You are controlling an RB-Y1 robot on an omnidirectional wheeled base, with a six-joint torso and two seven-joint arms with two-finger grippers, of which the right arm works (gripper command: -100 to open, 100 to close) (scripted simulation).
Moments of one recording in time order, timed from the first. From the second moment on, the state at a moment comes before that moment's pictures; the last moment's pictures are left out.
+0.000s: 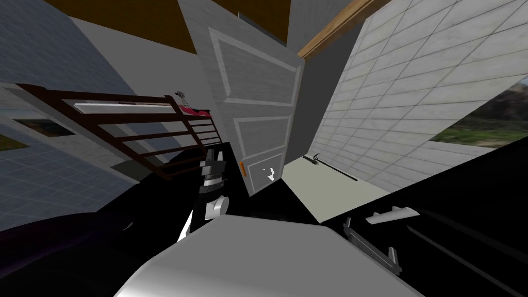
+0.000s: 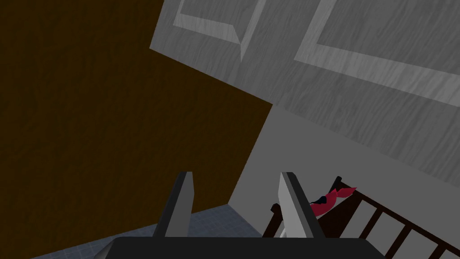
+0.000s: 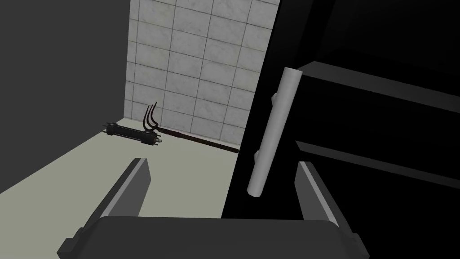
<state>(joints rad) 0.67 -0.07 -0.12 -1.40 -0.81 -1.00 -0.99</state>
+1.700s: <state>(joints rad) 0.66 -0.06 -0.13 -1.09 -1.01 -1.14 -1.27</state>
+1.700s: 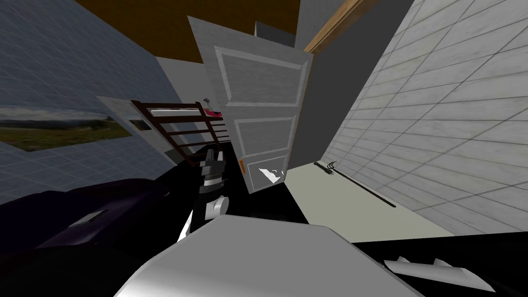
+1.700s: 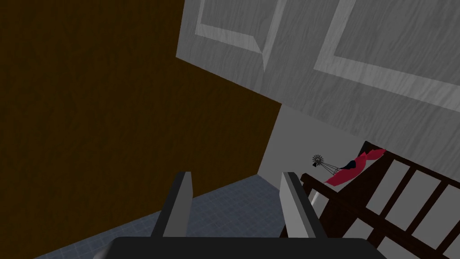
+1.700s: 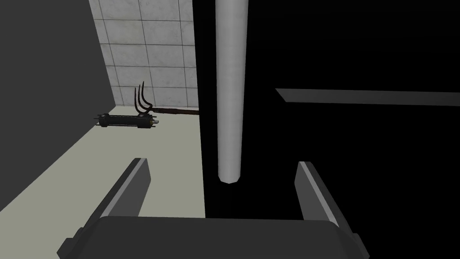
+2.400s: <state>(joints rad) 0.57 -0.21 -0.12 -0.88 -0.98 -1.13 -1.45</state>
